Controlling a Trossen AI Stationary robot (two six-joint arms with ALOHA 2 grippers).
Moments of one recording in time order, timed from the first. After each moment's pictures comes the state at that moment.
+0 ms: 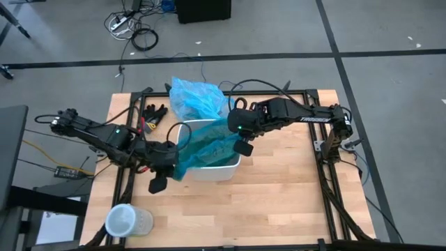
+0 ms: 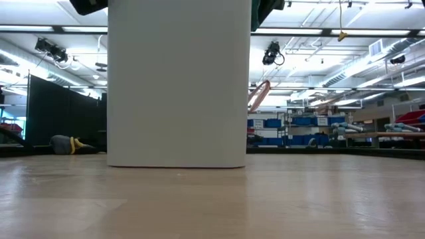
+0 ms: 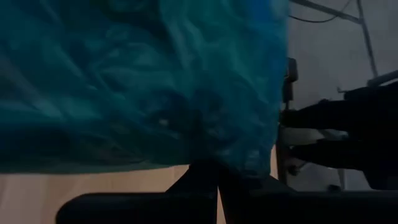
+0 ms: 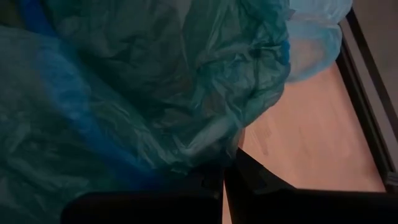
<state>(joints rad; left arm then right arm) -0.36 1.12 1.17 -0.91 0.06 -0.51 0.05 1.83 2.08 -1.32 0.31 0.33</state>
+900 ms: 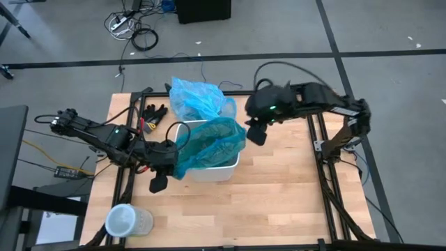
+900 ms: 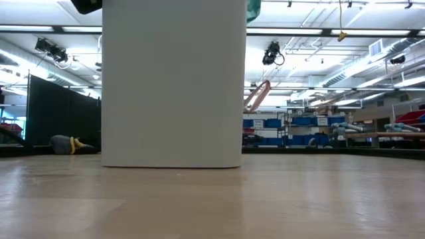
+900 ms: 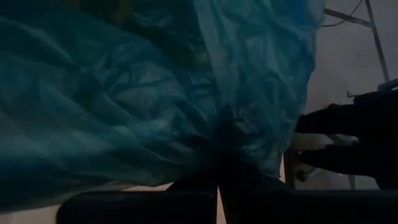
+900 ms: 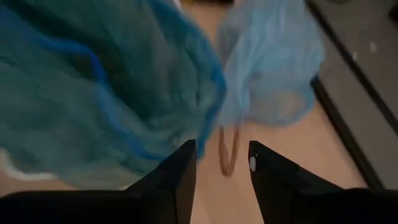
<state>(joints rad) -0.36 1.11 1.17 -0.91 0.02 -0.50 0.03 1.65 2.09 -1.24 0.29 0.27</state>
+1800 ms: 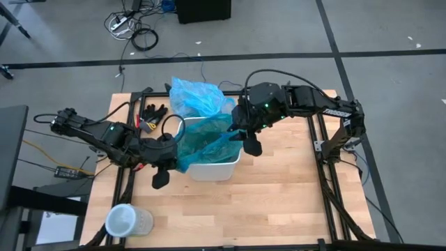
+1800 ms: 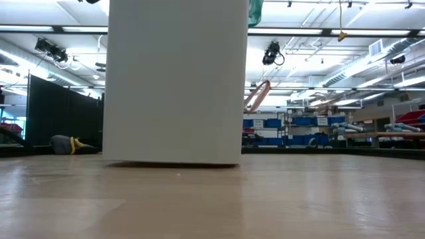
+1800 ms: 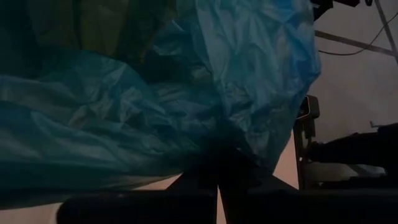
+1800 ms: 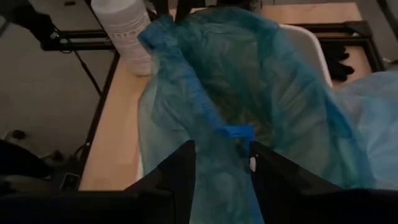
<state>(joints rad) -0.36 1.11 1.24 -0.91 -0.12 -0.50 0.02 1.69 2.09 -0.94 -0.08 0.05</state>
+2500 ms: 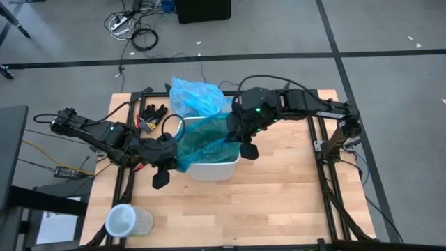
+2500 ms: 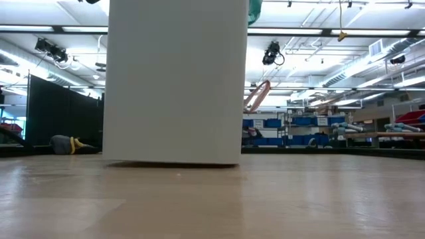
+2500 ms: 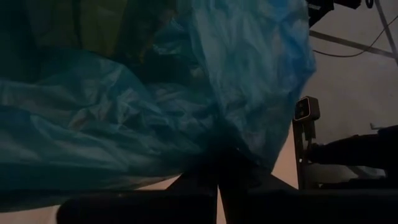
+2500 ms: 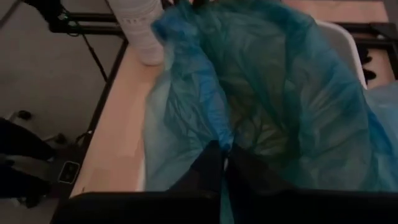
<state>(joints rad) -0.36 1.11 1.24 -0.91 -0.13 -0.51 0.03 1.74 2.09 -0.93 -0.12 -0.02</state>
